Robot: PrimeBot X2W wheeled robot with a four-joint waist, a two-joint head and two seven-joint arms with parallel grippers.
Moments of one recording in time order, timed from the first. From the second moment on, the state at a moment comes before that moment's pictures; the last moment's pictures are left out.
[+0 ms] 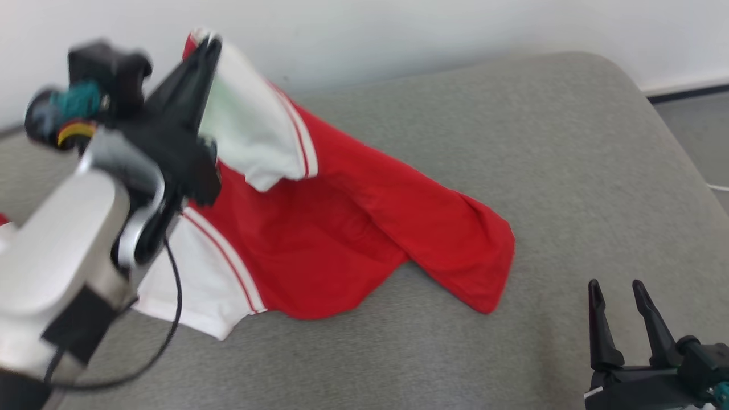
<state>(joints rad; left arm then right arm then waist) -1.00 0.51 -0.73 0.37 -0.80 -0.01 -0.02 -0.03 -0.14 -0.03 0.18 0.27 0.13 -0.26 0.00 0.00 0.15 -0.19</state>
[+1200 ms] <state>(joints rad) -0.10 0.40 -0.47 0.25 -0.87 0.15 -0.26 0.00 -0.18 -0.03 0.21 0.26 0.13 -0.26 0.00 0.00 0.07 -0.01</state>
